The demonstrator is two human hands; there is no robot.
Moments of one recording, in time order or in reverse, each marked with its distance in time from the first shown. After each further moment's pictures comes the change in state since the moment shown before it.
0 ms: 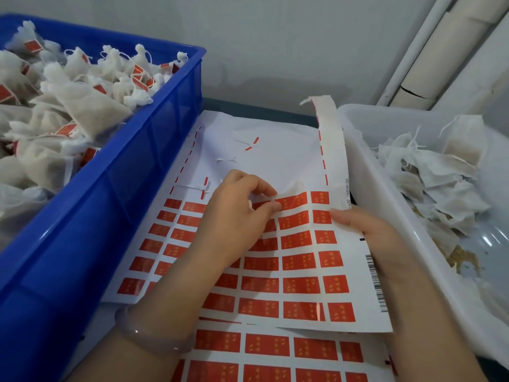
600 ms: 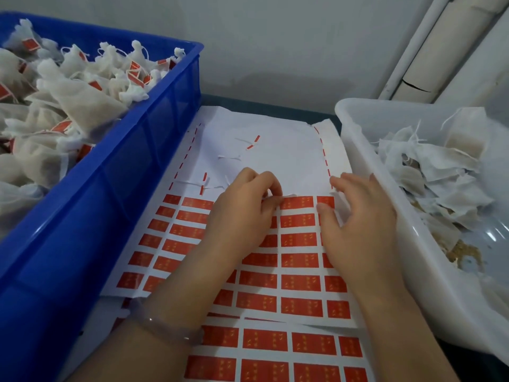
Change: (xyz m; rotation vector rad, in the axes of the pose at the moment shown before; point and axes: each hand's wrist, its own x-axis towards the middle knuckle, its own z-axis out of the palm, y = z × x) left_hand 0.005 -0.003 0.018 0.143 0.033 0.118; right_hand 0.014 0.023 0.021 -1.158 0.692 -0.670
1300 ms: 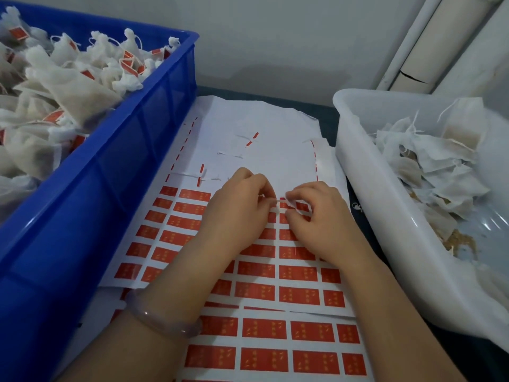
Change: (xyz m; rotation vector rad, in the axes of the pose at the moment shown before) left_hand -0.003 -0.006 0.001 0.057 -0.036 -0.015; right_hand 0.015 0.006 0.027 0.041 -0.388 -0.163
